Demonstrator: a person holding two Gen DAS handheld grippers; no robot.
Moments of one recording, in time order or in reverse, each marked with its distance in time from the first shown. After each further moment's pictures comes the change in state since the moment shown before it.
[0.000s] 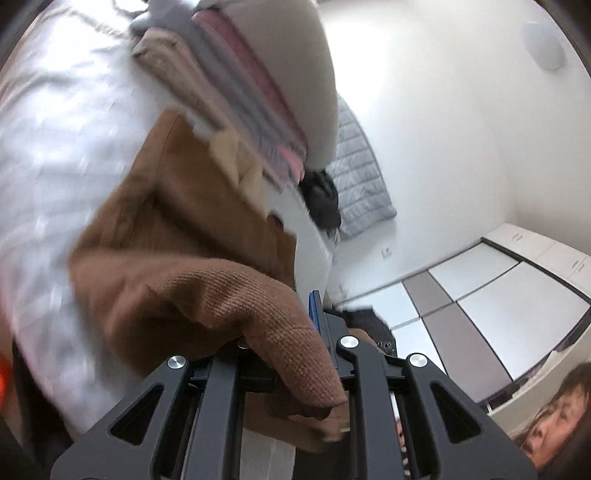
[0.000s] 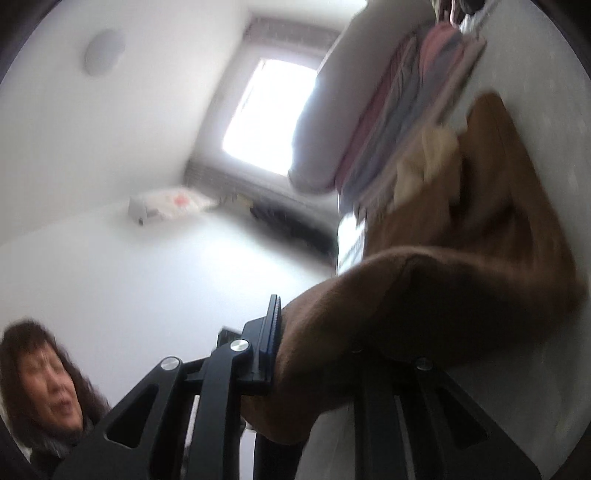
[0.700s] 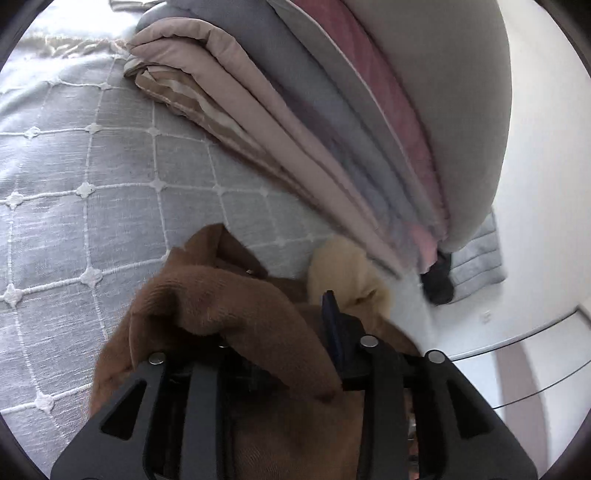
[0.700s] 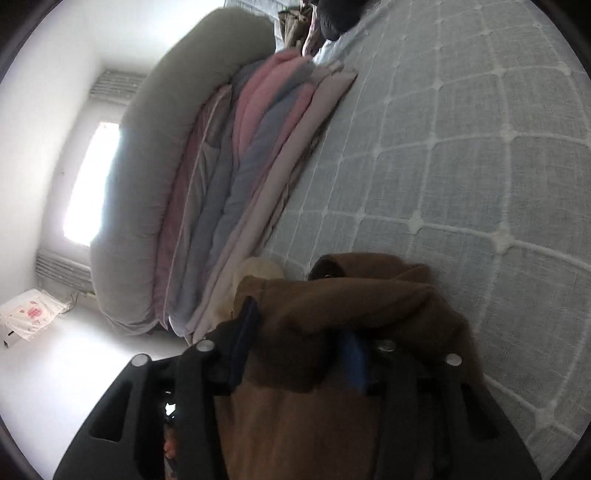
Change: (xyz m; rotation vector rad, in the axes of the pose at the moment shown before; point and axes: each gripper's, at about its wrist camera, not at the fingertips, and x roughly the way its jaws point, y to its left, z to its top) left arm 0.246 0.124 0.264 -0.147 -0.033 0.383; right arm 0.106 -0.183 0.236 0.233 -0.209 -0.588
